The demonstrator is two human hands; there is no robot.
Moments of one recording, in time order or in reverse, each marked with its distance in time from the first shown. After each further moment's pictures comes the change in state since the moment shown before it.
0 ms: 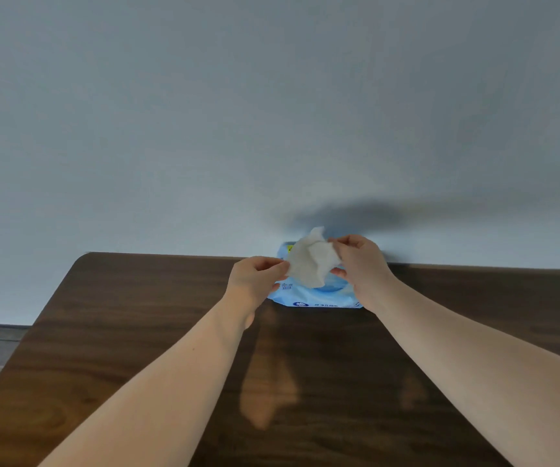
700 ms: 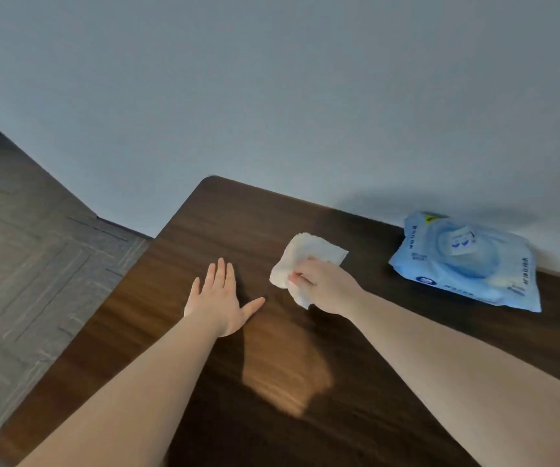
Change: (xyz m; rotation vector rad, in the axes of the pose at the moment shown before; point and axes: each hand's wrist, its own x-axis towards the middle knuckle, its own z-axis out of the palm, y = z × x) left_hand -0.049 -0.143 -0.215 1.359 0.066 -0.262; right_hand -0.054 0.114 0.186 -1.224 -0.757 -0.609
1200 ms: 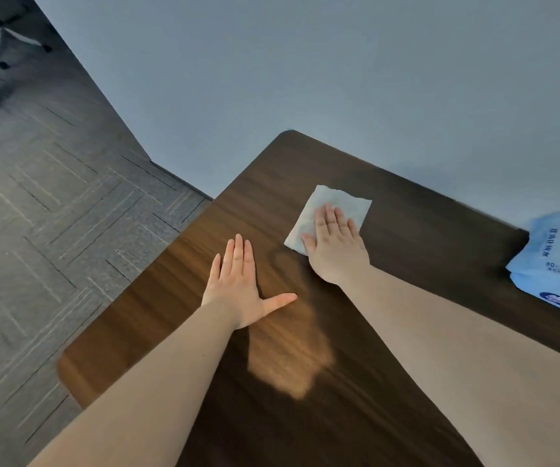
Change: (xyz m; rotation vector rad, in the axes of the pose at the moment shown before) left_hand -0.001 -0.090 0.061 -0.109 0.095 -0.069; right_hand 0.101 -0.065 0.096 -0.315 -0.034 0.079
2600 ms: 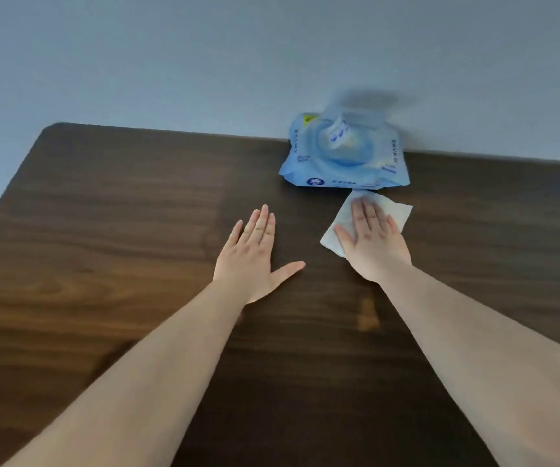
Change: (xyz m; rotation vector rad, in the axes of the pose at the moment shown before) left_hand -0.048 0.248 0.027 0.149 0.128 0.730; right_hand -0.249 0.246 0.013 0.003 0.031 0.671
